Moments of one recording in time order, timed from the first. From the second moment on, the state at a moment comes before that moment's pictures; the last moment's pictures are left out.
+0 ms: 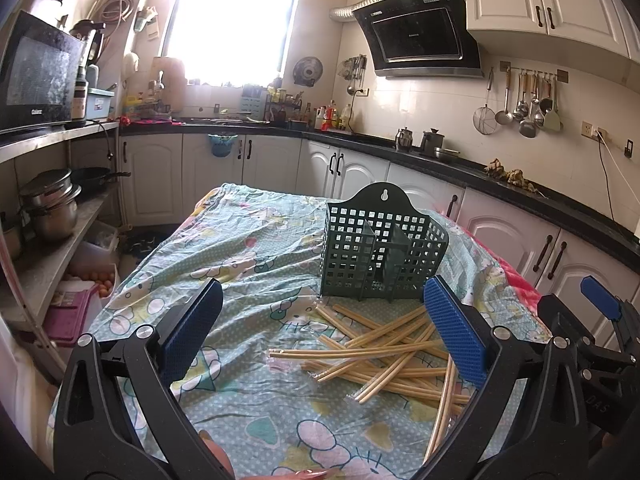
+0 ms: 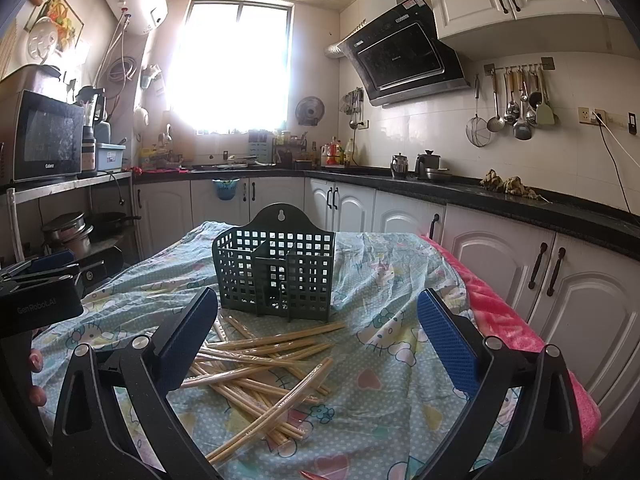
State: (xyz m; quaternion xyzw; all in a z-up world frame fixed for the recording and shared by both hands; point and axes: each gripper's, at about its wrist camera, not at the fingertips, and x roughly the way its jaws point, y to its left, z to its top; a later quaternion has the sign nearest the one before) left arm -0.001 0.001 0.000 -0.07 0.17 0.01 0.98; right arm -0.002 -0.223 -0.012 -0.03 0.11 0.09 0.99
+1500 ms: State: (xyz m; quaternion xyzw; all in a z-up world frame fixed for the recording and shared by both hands) left arm 0.070 0.071 -0.059 -0.24 0.35 -0.06 0.91; right arm 0.096 -0.212 -0.035 -0.04 0.27 0.16 0.95
